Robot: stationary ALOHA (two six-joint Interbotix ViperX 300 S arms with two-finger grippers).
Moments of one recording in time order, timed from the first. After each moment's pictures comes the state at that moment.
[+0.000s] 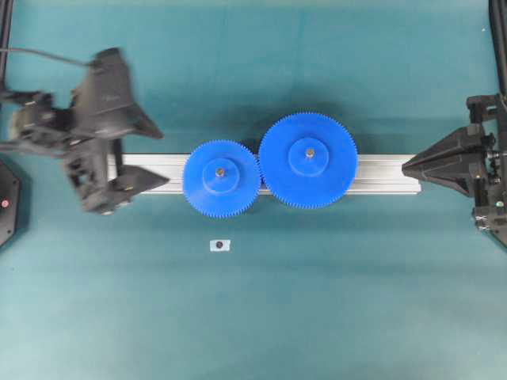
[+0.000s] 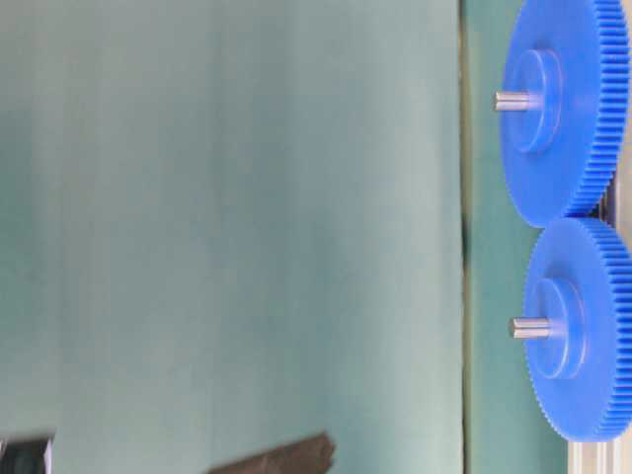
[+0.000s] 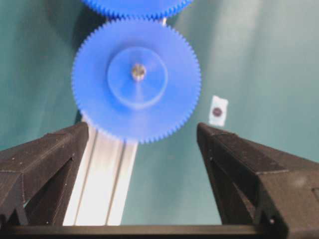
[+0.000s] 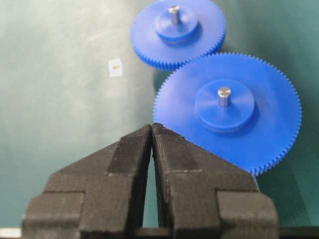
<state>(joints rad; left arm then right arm) 0.06 -0.51 0.74 0.02 0.45 -0.16 -0.03 -0.94 1.14 0.05 0.23 0.17</state>
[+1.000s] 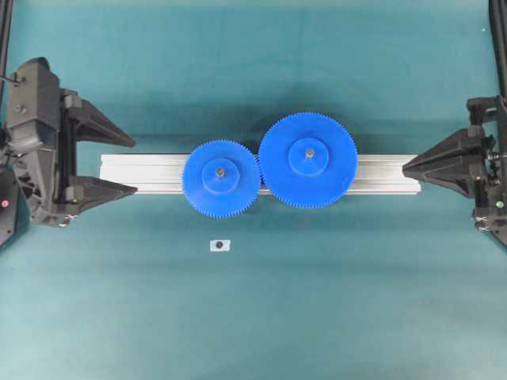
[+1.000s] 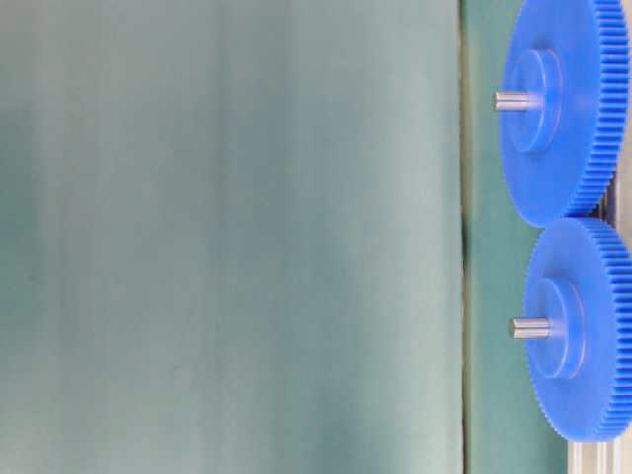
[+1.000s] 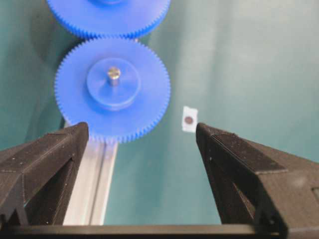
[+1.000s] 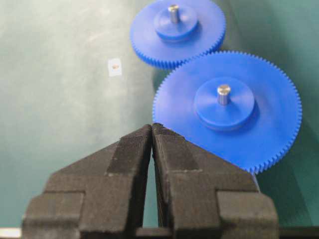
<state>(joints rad) 0.02 -0.73 0.91 0.02 0.33 -0.17 -0.03 -0.95 1.17 0.05 0.20 0.17</state>
